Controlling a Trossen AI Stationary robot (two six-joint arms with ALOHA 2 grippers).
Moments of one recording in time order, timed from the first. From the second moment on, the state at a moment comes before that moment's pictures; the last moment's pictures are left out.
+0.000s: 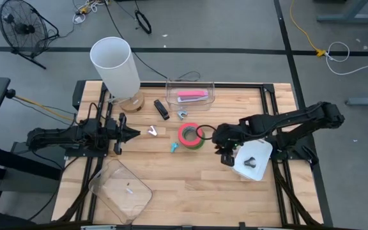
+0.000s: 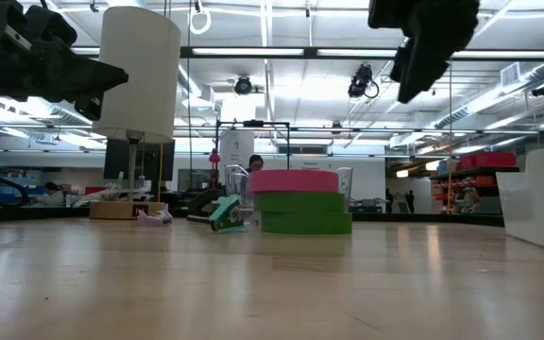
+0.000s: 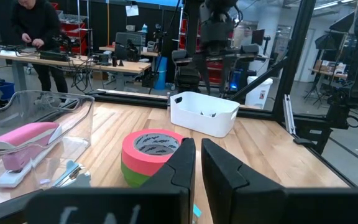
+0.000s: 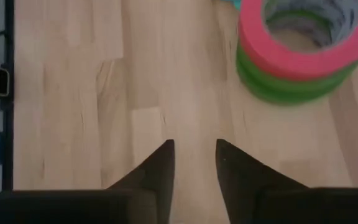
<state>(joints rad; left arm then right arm) 0.04 0.01 0.01 0.05 -0.01 -0.12 0.14 1.37 1.08 -0.76 -0.08 0.30</state>
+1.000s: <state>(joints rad) 0.03 0.01 0.01 0.05 -0.01 -0.12 0.07 1.45 1.31 -0.89 -0.07 0.39</state>
